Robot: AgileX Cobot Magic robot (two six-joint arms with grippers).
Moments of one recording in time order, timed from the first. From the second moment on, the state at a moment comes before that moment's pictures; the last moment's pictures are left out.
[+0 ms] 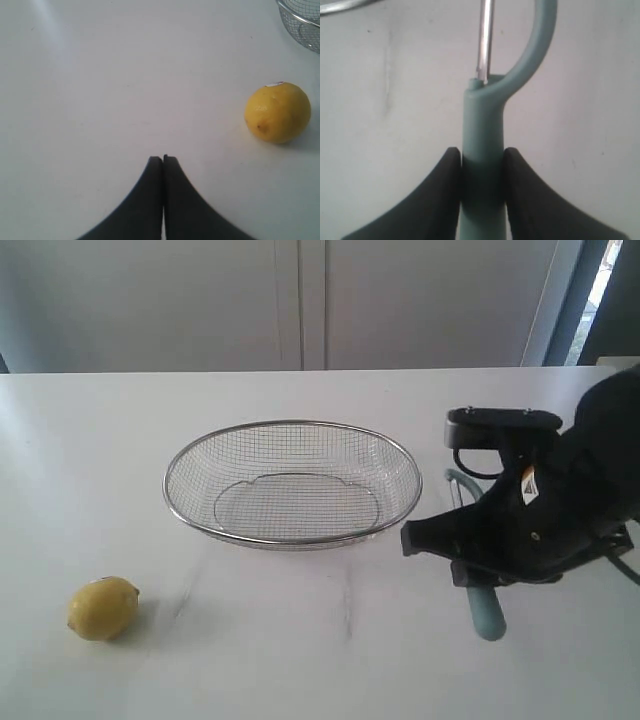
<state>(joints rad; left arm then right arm) 0.03 0.00 0.02 -0.13 0.51 0.15 0.53 1.38 -0.84 -0.04 0.76 0.46</state>
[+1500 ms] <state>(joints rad) 0.03 0.00 0.02 -0.13 0.51 0.15 0.53 1.38 -0.95 0.15 0.84 0.32</state>
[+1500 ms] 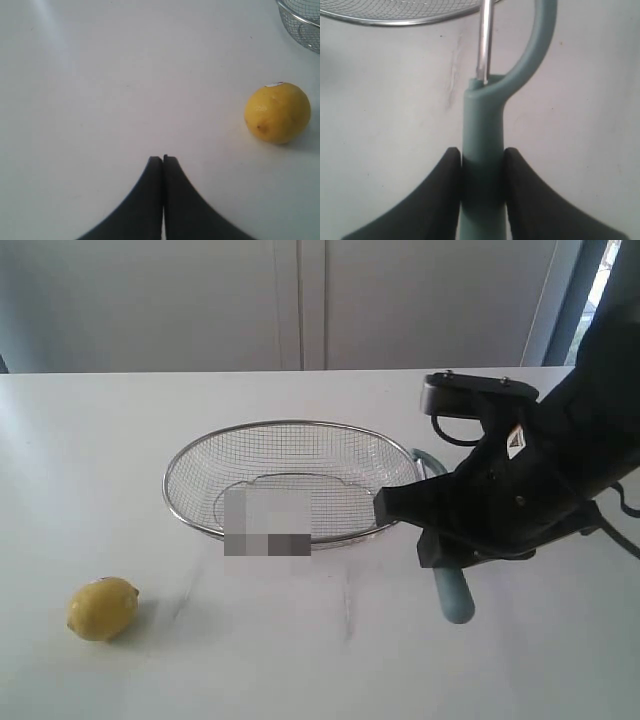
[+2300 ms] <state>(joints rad) 0.03 0.00 0.02 -0.13 0.51 0.15 0.46 1.39 -0.98 0.26 0.87 0.16</state>
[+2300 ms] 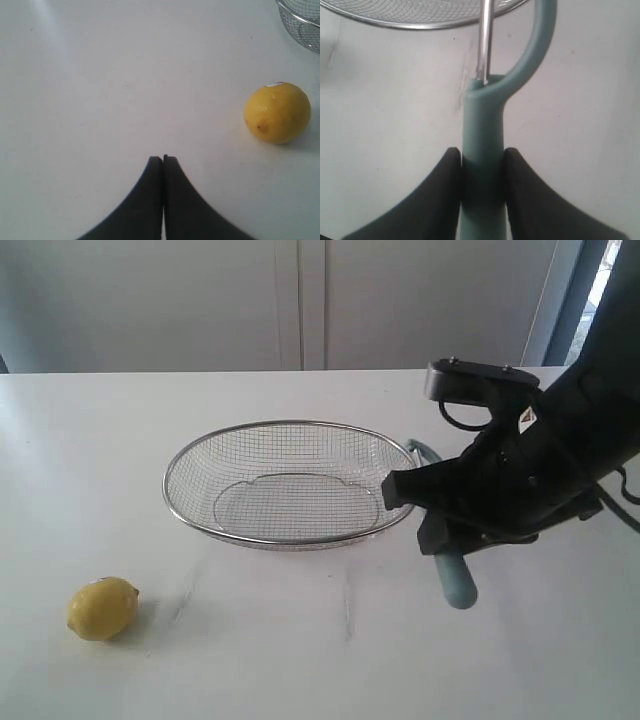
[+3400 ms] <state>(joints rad) 0.03 0.00 0.02 -0.13 0.51 0.15 0.37 1.39 -1.03 0.27 0.96 0.09</state>
